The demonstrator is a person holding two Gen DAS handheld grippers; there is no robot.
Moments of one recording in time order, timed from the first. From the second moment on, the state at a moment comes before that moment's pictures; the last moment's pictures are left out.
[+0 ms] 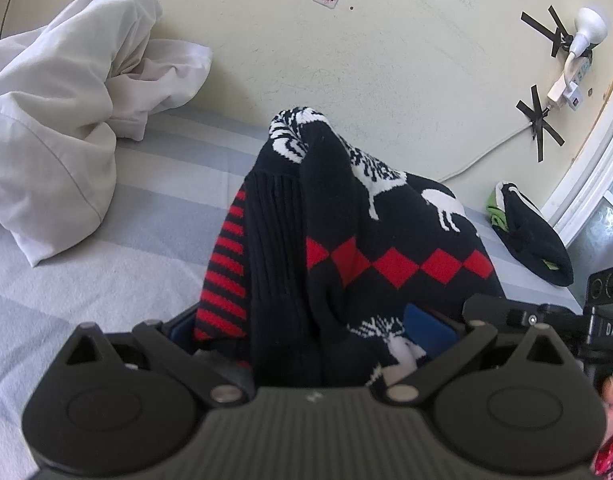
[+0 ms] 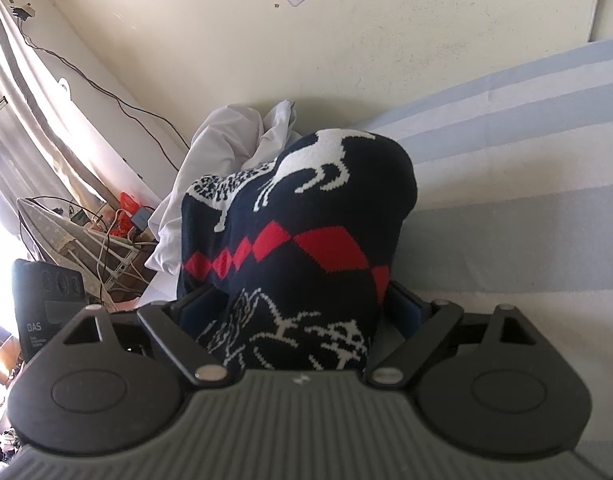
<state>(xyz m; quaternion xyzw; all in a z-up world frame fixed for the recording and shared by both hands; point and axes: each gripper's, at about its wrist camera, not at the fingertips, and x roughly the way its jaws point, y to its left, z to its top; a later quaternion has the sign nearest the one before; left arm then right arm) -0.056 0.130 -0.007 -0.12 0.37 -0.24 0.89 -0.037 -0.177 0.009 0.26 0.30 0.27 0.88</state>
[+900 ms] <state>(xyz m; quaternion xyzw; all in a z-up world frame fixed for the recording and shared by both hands) -0.058 0.129 -0.007 -0.12 0.37 -0.23 0.89 -0.037 -0.175 0.009 0.26 0.30 0.27 0.87</state>
